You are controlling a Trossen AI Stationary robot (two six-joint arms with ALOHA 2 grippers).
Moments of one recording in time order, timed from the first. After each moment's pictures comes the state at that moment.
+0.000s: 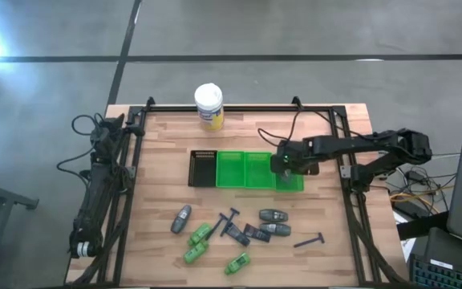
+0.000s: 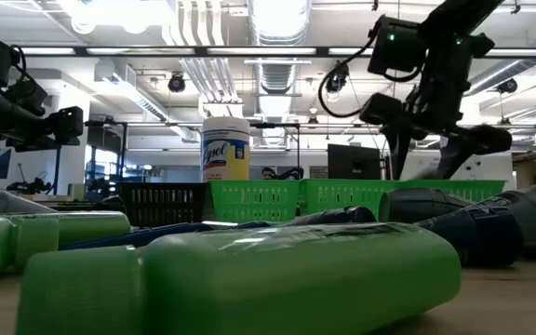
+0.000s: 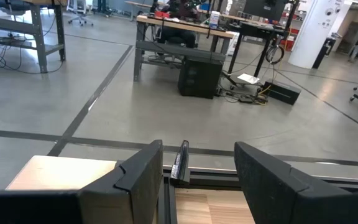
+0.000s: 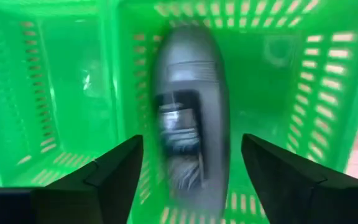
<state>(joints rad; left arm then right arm) 1.51 0.11 0.01 0.02 0.05 -0.15 -0.17 1.38 0.81 -0.69 -0.02 1.43</state>
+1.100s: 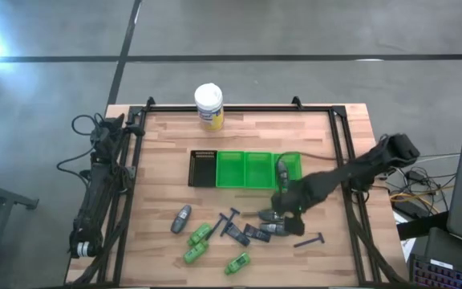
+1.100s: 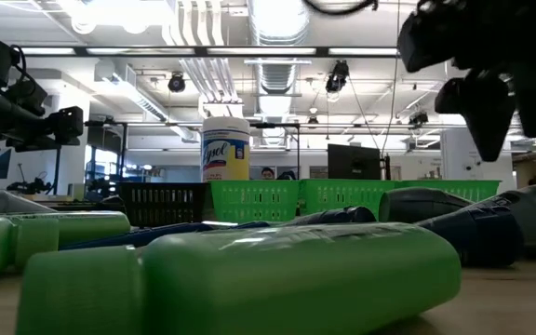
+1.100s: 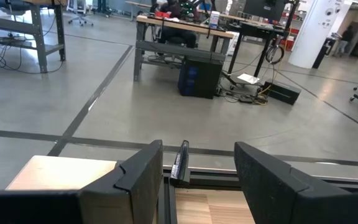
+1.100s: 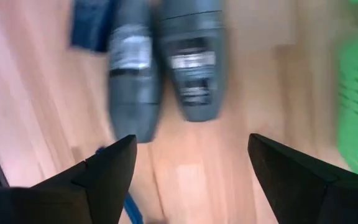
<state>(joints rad) 1.51 0.11 0.01 0.02 0.05 -0.15 0.37 1.57 1.08 -0.90 -0.10 0.60</state>
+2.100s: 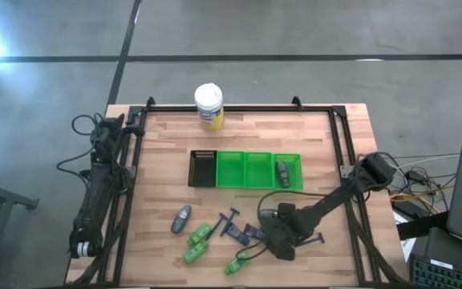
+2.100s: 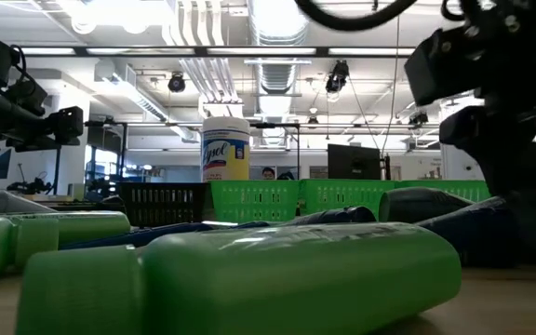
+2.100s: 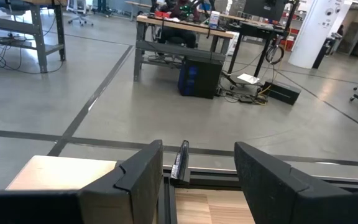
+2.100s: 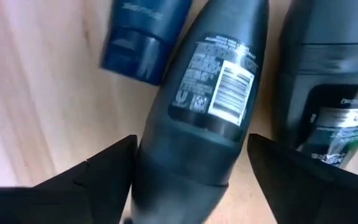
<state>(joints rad) 1.51 0.11 0.01 0.02 0.05 -0.15 0.57 1.90 1.21 -0.78 0.05 0.73</state>
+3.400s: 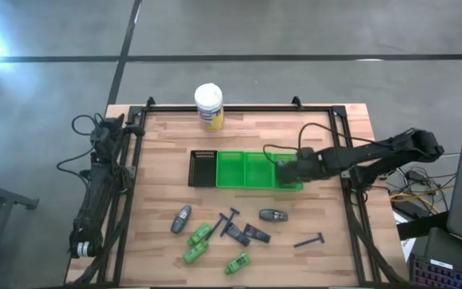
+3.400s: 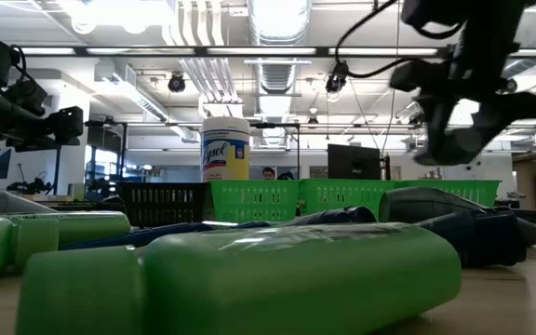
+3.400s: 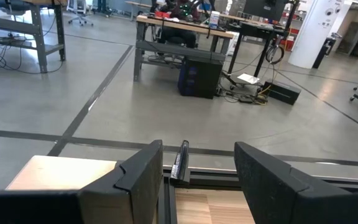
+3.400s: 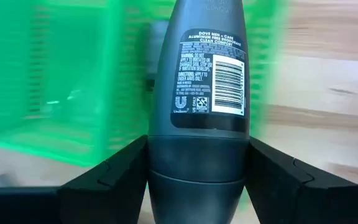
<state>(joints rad) 1.51 0.11 0.01 0.02 0.05 -0.15 0.09 1.26 0.83 -0.88 0.23 1.56</state>
